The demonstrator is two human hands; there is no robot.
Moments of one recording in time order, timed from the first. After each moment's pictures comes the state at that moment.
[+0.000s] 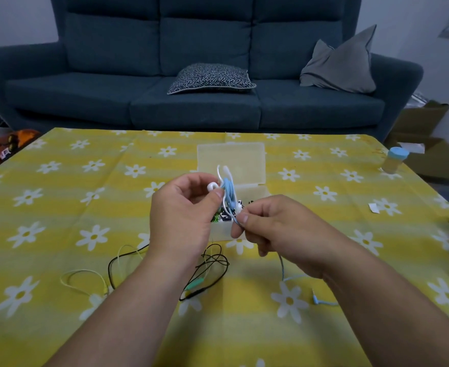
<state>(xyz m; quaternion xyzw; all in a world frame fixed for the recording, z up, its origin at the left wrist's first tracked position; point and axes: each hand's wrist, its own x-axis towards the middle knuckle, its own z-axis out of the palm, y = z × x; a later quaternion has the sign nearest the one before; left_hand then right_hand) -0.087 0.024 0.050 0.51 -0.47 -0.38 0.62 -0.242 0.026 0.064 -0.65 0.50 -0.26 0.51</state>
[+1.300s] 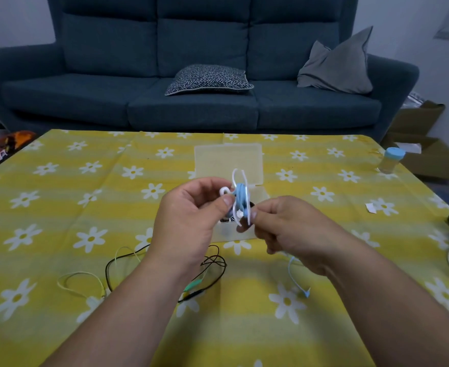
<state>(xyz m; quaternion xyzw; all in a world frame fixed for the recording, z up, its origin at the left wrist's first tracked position) -0.092 0.028 0.050 0.44 -0.46 -0.49 0.60 -0.253 0.020 0.060 -0.60 0.55 -0.28 0.51</state>
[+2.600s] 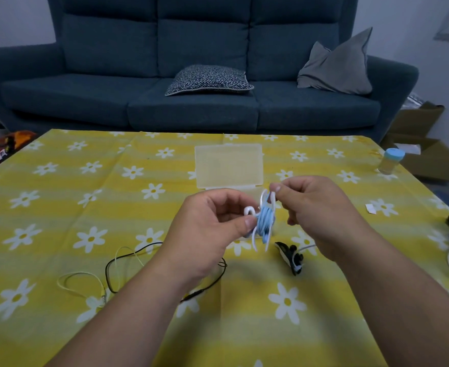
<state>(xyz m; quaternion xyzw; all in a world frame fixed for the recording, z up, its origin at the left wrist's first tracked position) -0.096 0.034 0.052 0.39 -0.55 -0.54 0.51 -0.270 0.011 0.069 -0.58 0.61 -0.40 0.37</state>
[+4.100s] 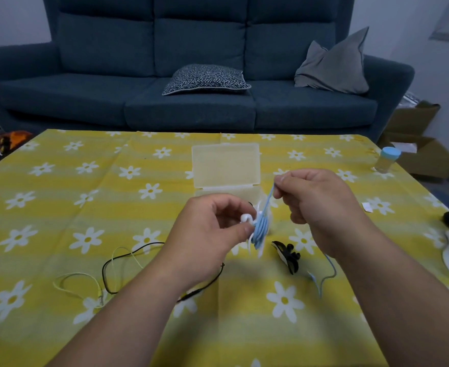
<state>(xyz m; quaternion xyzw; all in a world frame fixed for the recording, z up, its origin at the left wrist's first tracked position) -0.097 0.034 0.050 0.46 -0.61 -0.48 0.44 -0.274 0.012 0.076 -0.53 0.57 -0.45 0.42</state>
